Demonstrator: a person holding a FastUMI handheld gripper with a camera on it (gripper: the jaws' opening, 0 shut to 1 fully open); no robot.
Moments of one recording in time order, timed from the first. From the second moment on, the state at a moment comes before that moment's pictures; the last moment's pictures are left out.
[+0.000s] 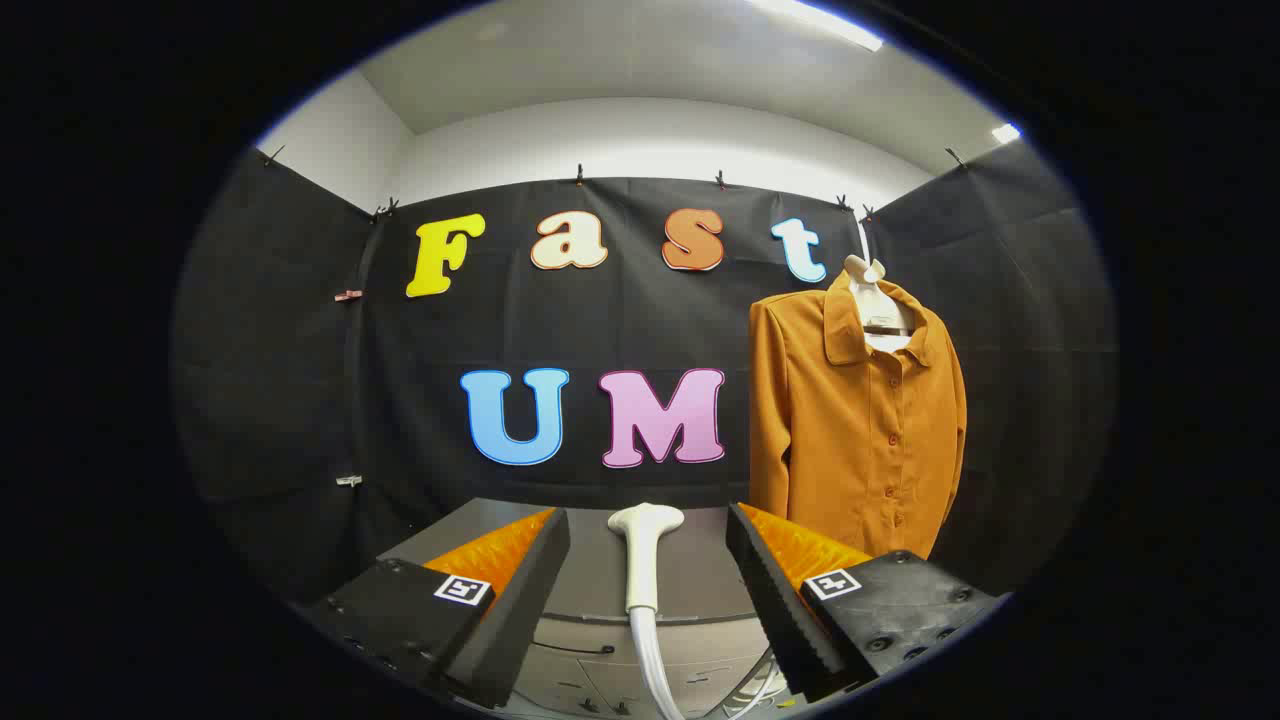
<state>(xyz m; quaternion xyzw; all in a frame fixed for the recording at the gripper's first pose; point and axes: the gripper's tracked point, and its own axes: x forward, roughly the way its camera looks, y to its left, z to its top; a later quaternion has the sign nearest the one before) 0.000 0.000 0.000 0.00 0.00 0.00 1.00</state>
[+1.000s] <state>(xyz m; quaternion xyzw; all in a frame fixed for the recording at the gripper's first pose) -0.001 0.006 0.003 -0.01 0.00 -0.01 1.00</state>
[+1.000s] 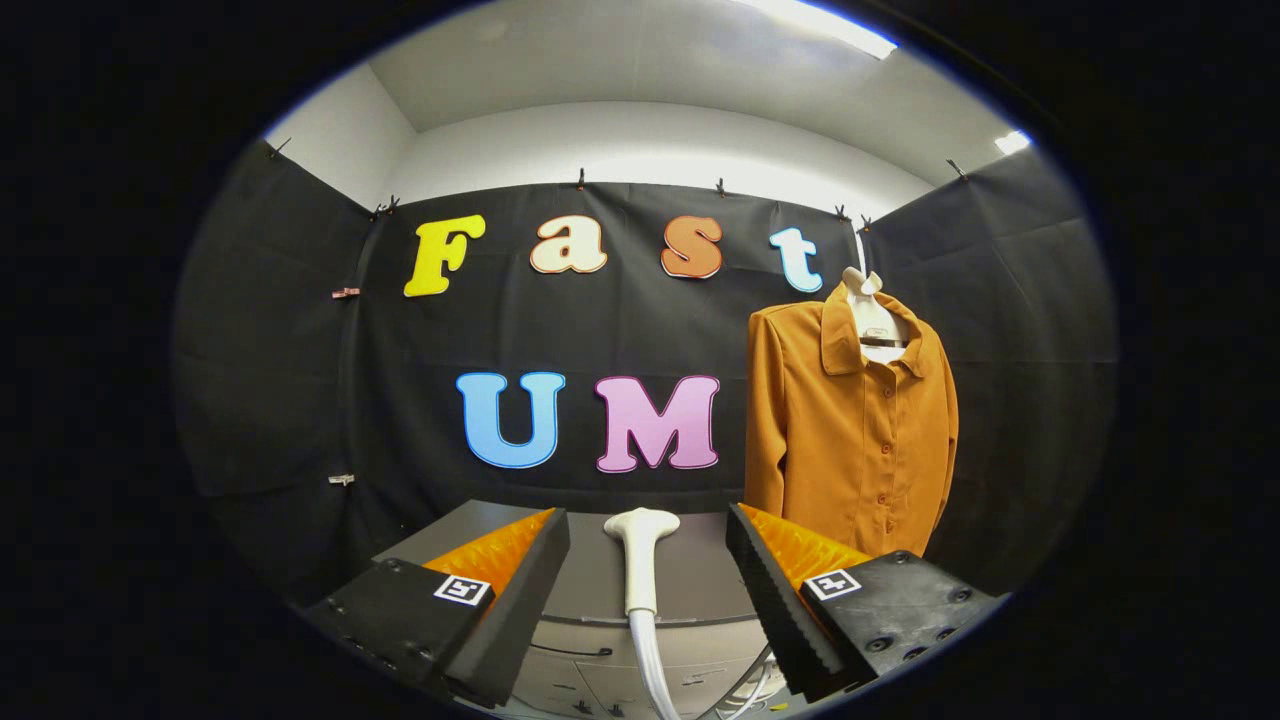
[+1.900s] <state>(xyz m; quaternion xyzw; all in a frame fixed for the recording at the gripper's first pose) 0.020 0.045 -0.036 -0.01 0.04 -0.04 1.00</state>
